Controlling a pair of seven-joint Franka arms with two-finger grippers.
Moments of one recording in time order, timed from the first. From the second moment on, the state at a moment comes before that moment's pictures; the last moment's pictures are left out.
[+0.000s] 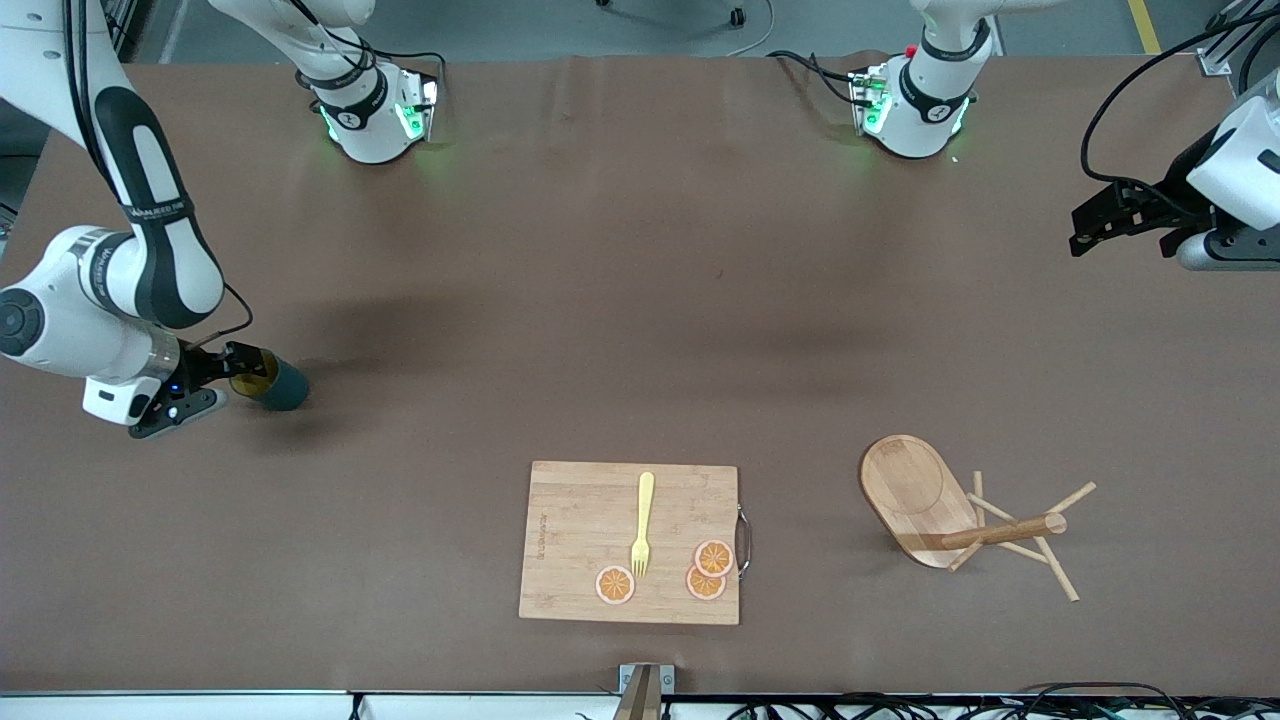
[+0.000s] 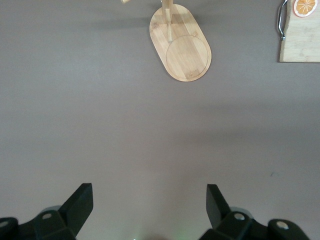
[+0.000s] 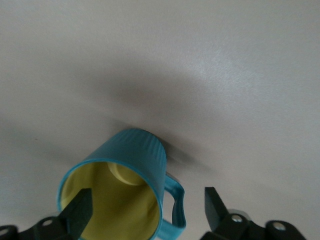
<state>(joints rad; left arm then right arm) 0.04 -0.06 -0.11 -1.64 -0.01 1.56 -0.04 -0.13 0.38 -0.08 -2.05 0.04 2.30 -0.69</state>
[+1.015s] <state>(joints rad) 0.04 -0.06 -0.12 -1.64 -0.01 1.56 -0.04 -0.09 0.33 -0.08 -1.95 0.08 2.09 -0.53</state>
